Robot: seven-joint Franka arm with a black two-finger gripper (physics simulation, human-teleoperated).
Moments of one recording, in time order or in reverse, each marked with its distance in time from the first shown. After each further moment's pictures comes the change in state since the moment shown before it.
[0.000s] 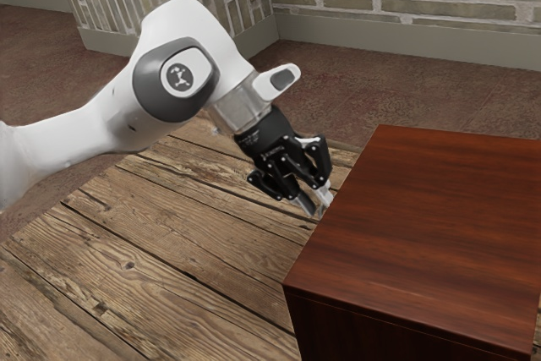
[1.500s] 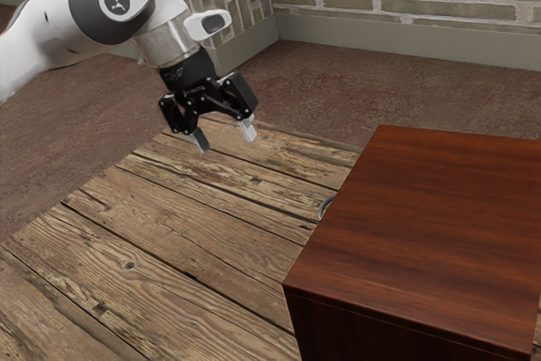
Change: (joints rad) arm 0.091 0.105 0.113 0.378 0.233 -0.365 0.057
